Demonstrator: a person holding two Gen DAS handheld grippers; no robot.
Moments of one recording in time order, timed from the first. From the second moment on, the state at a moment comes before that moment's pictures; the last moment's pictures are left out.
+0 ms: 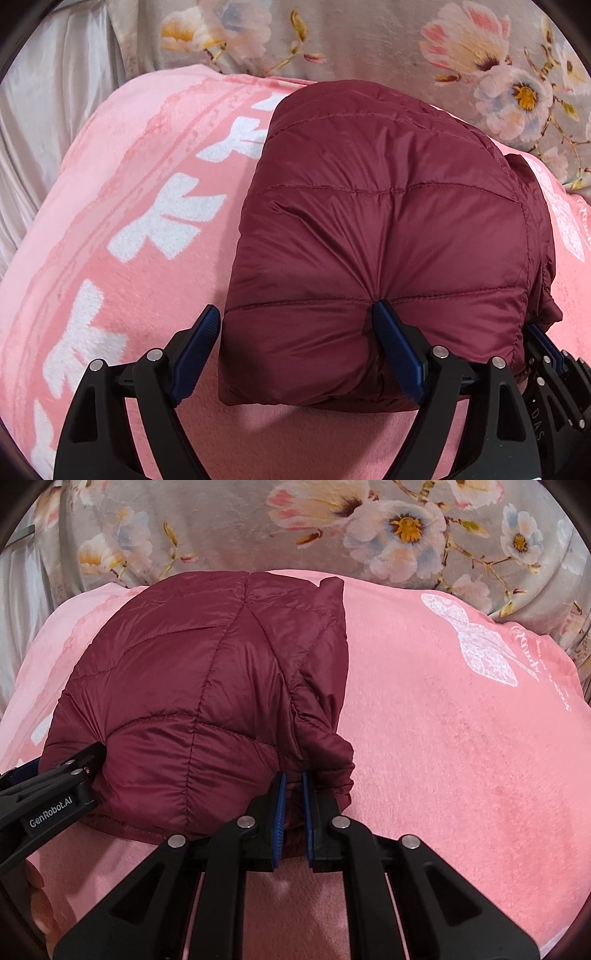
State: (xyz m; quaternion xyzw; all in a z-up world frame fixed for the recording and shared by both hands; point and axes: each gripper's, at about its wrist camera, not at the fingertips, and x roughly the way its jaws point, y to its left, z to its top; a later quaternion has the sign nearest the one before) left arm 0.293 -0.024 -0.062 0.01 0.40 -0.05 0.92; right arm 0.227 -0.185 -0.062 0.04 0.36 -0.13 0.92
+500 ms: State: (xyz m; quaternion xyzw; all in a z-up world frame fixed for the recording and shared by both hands) left arm 0.257 -0.028 -0.054 0.07 0.37 -0.02 0.93; right arm 0.189 -0.187 -0.058 0.04 0.36 -0.15 0.92
